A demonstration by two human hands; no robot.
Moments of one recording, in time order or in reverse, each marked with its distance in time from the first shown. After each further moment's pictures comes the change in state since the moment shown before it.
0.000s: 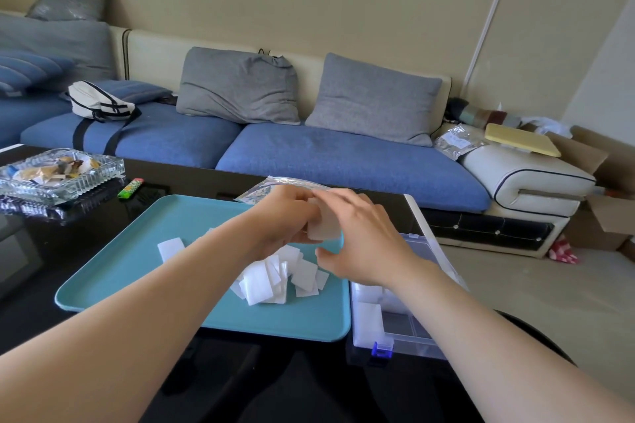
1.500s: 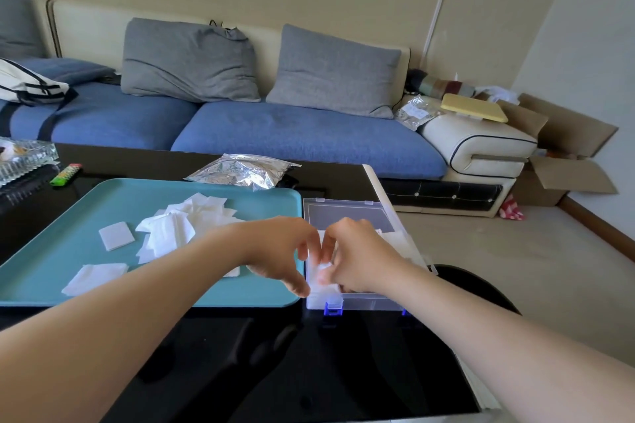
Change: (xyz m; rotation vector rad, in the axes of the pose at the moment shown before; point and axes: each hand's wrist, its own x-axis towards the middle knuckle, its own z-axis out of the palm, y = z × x) left_hand -0.026 -0.012 0.056 1.098 -0.536 0.162; right_hand -0.073 0.040 0.006 0.123 -0.299 0.351
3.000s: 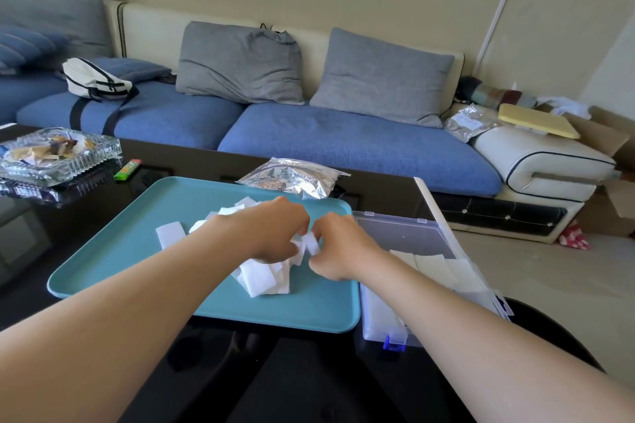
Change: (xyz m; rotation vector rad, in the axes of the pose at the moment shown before) left_hand -0.005 -0.094 -0.020 0.268 0.189 -0.242; right_hand 0.087 -0.077 0.034 -0.018 -0.042 -0.052
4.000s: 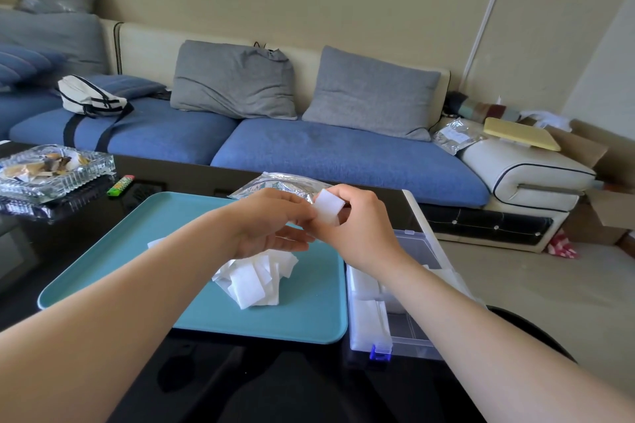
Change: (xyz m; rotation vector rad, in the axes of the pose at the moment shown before) left_hand -0.008 0.020 -0.030 -1.481 0.029 -0.166; right_hand -0.021 0.015 -0.040 0.551 0.509 -0.213
